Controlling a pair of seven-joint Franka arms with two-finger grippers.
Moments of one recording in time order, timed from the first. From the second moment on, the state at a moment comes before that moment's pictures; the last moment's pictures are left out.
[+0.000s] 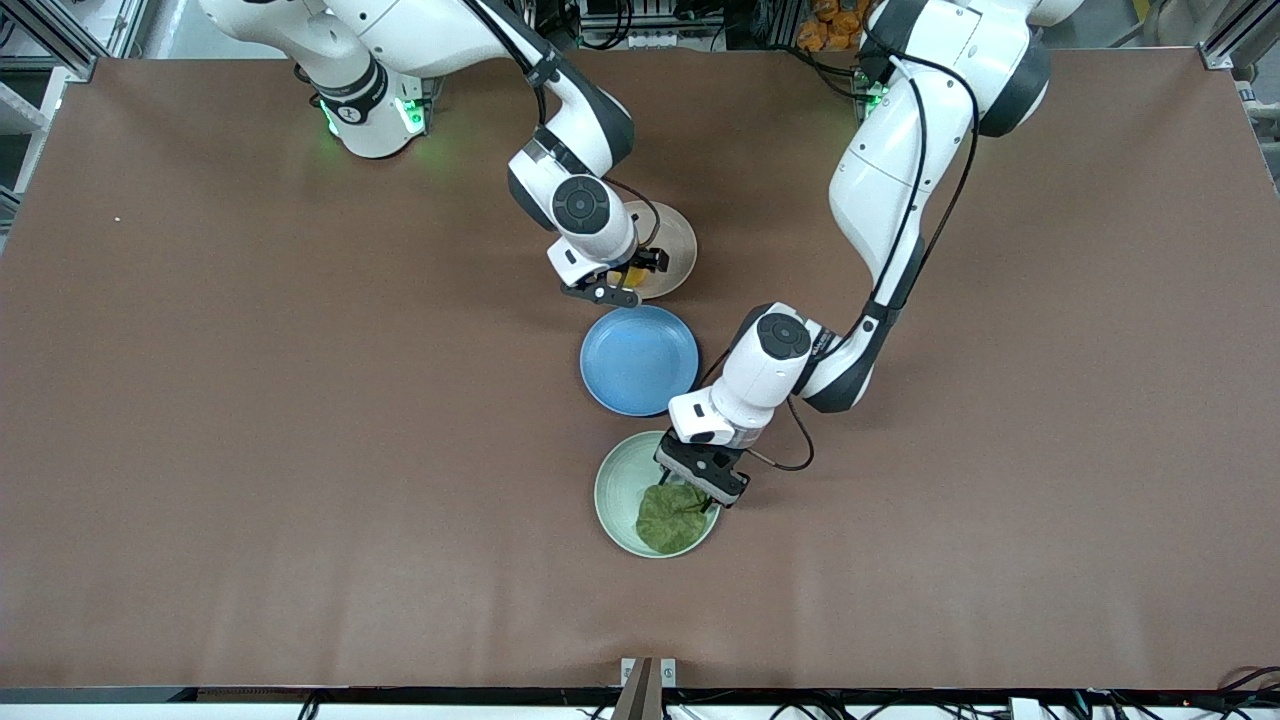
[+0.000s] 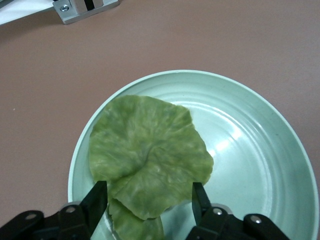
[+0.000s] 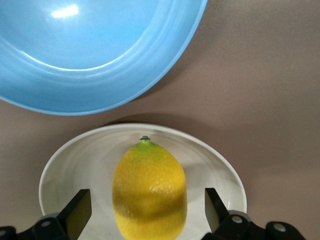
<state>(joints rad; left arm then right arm) -0.50 1.01 -0.11 -1.36 0.07 2.94 -0.02 0.61 0.54 0.30 -1.94 0.21 2.36 0.96</state>
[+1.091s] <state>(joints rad) -0.50 1.01 -0.09 -1.34 0.18 2.94 -0.02 0.58 0.53 0.29 -1.86 0.20 2.29 0.94</state>
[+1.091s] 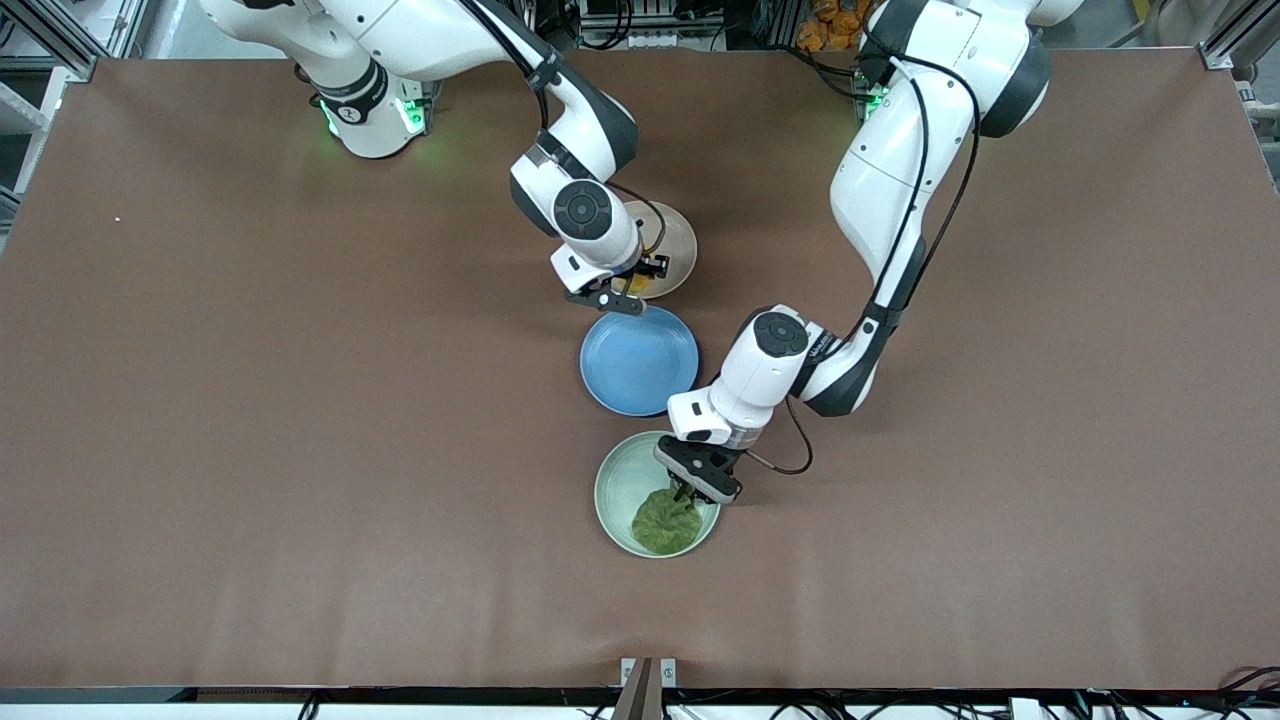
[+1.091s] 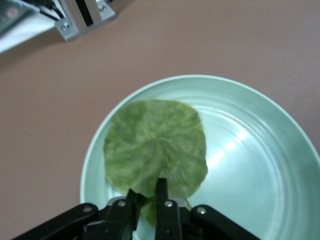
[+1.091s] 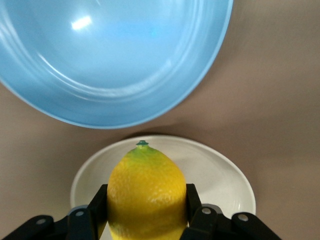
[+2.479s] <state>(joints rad) -0.24 0.55 -0.08 -1.31 0.06 1.93 -0.02 0.10 0.44 0.15 -1.91 0.08 2.12 0.14</state>
